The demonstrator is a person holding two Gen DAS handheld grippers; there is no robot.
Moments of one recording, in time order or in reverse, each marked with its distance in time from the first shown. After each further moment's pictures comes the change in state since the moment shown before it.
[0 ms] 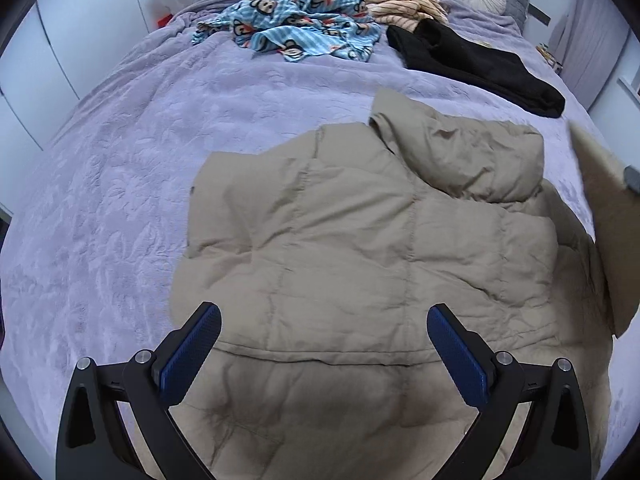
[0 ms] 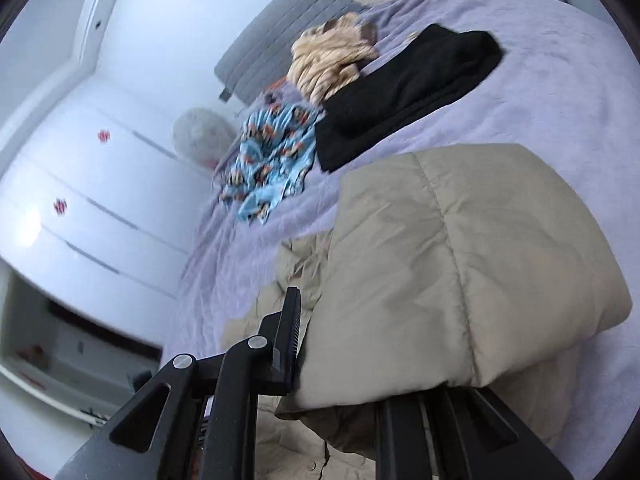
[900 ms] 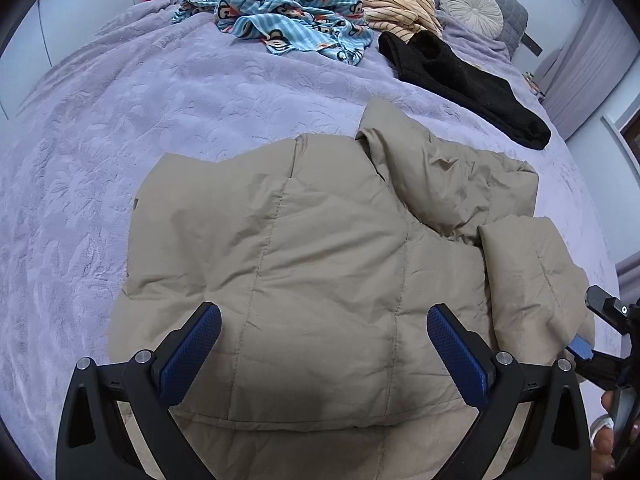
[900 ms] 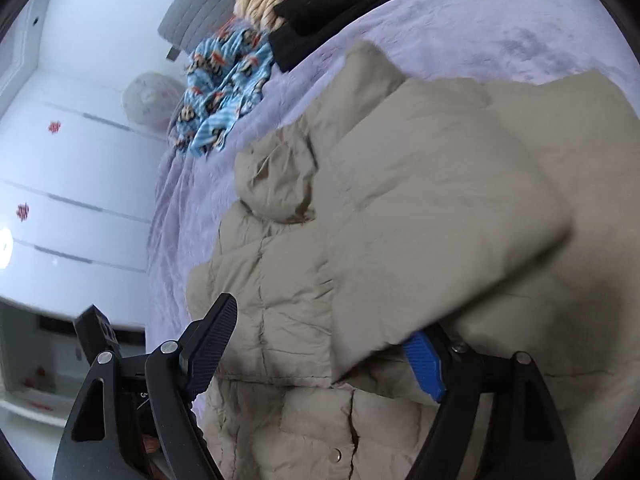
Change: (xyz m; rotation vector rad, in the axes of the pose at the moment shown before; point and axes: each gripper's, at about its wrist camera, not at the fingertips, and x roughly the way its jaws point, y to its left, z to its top) left arm 0.043 0.006 0.027 -0.078 0.000 -0.201; right arm 0.026 -0.050 -0.091 0.314 0.059 -0.070
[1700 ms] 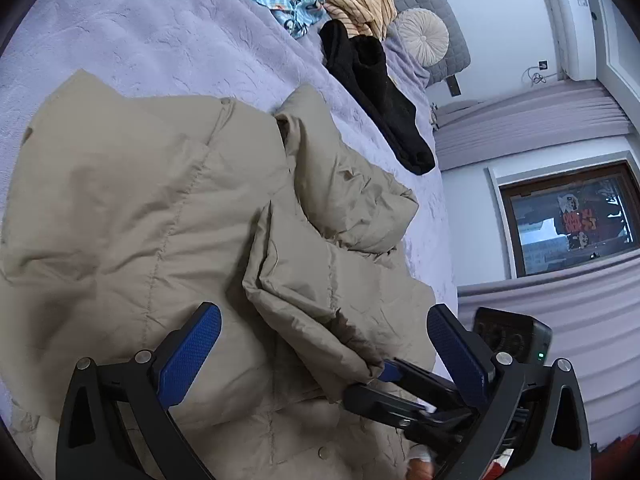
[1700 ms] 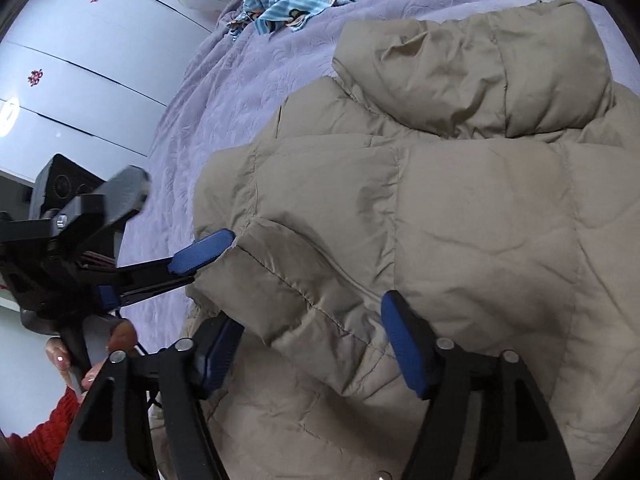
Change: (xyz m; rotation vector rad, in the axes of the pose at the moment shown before) left arm 0.023 0.035 0.017 -0.228 0.163 -0.634; right arm 0.093 0.090 -0.055 -0.462 0.291 -0.043
